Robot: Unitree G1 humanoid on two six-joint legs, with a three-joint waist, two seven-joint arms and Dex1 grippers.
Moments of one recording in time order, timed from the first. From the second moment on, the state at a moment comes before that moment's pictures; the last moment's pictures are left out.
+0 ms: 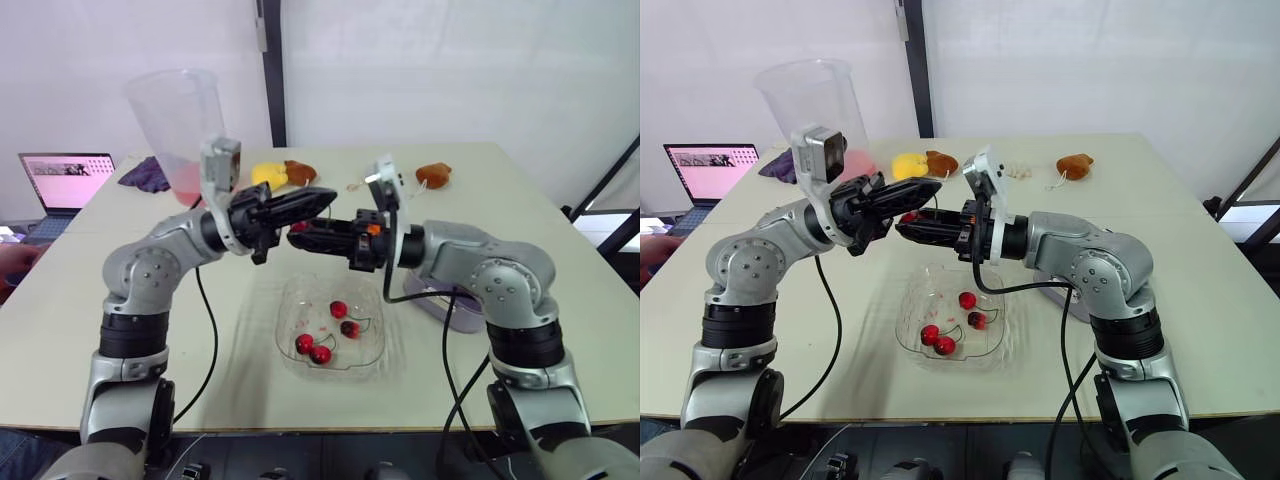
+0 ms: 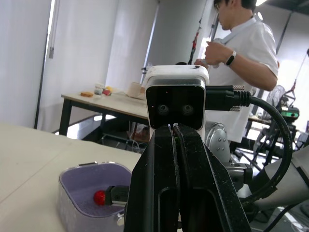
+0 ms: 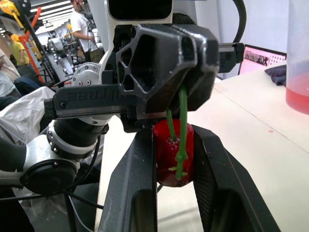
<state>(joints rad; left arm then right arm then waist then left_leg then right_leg) -0.83 0.42 0.13 -0.05 -0.97 0.81 -1.02 -0.83 -0.43 0.03 -0.27 0.89 0.99 0.70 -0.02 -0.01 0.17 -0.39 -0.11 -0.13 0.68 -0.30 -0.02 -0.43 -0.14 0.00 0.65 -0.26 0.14</state>
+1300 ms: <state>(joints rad) -0.74 0.51 0.10 -0.10 -0.91 0.79 -1.01 -0.65 -1.07 -0.01 0.13 0.39 0.61 1.13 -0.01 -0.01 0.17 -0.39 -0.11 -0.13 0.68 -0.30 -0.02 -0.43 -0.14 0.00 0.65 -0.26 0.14</state>
